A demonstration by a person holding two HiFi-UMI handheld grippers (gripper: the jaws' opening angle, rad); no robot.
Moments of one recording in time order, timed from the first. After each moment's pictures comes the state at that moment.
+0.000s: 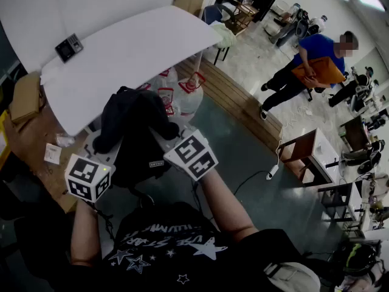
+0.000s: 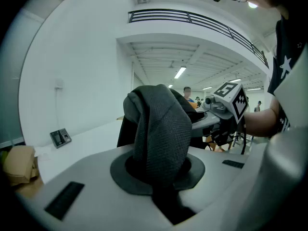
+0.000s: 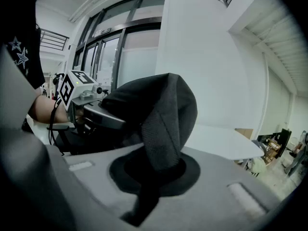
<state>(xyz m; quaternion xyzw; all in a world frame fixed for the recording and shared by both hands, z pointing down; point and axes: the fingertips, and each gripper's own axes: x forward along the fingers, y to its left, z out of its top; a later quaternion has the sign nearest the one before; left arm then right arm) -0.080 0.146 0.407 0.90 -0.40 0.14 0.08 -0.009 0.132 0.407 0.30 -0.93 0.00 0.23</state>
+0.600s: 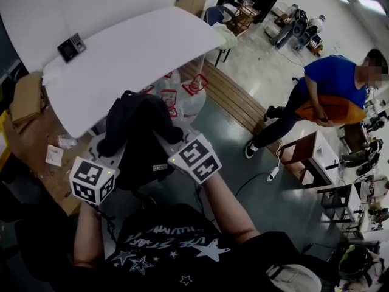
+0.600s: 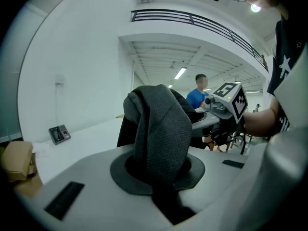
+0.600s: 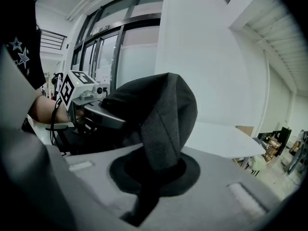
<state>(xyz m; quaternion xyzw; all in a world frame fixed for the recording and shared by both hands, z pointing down) -0.103 0.136 0.421 0.90 -0.39 0.14 0.09 -0.032 0.122 0.421 0.30 -0.92 0.01 0.24</state>
